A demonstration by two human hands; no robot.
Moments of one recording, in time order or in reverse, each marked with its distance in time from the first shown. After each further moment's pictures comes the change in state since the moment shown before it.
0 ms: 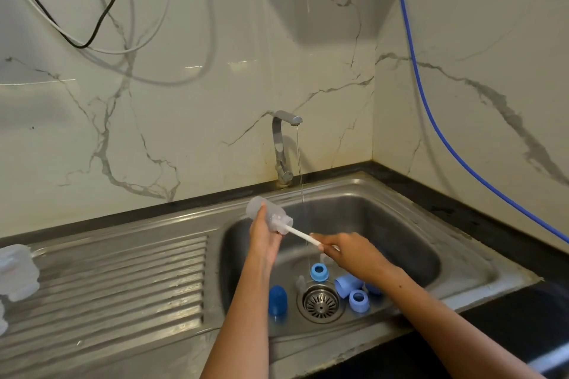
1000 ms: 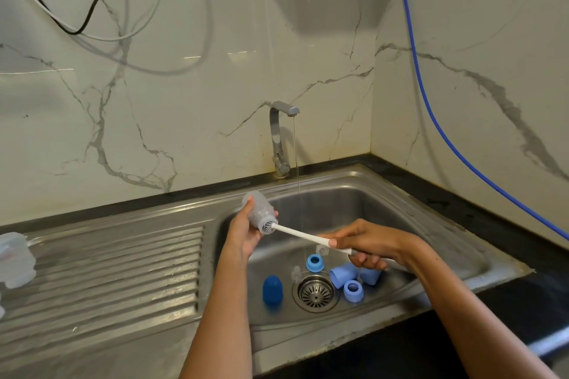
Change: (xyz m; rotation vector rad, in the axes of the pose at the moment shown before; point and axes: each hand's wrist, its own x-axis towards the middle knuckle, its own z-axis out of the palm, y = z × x) left_hand 0.003 0.024 -0.022 0.083 -0.056 -0.052; right_hand -0.013 0.020 -0.040 0.657 -0.464 0.194
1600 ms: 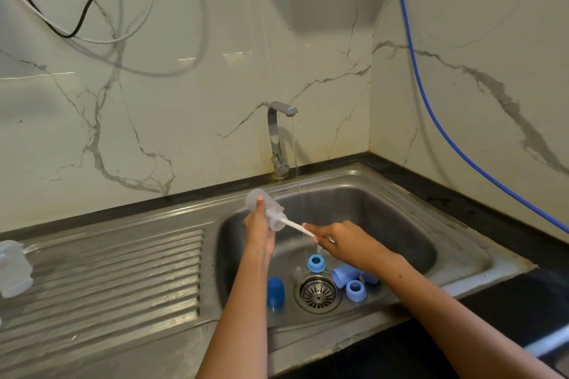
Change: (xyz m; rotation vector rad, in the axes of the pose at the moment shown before) left_hand 0.000 -0.025 0.024 0.032 0.095 0.175; right_hand 0.028 -0.007 0.036 -0.765 0.401 -0.262
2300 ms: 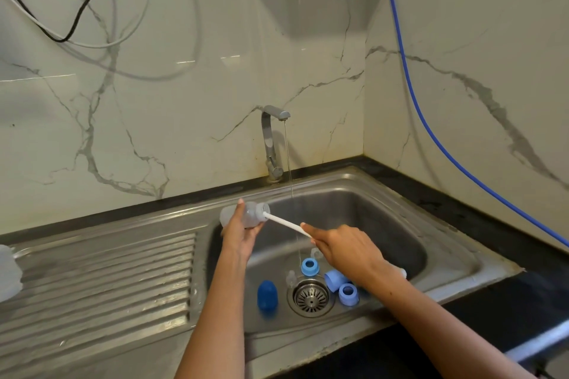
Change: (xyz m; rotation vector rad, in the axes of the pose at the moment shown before) left_hand 0.009 0.017 -0.013 -0.155 0.011 -0.048; right_hand -0.015 0.004 0.004 -0.287 0.156 0.018
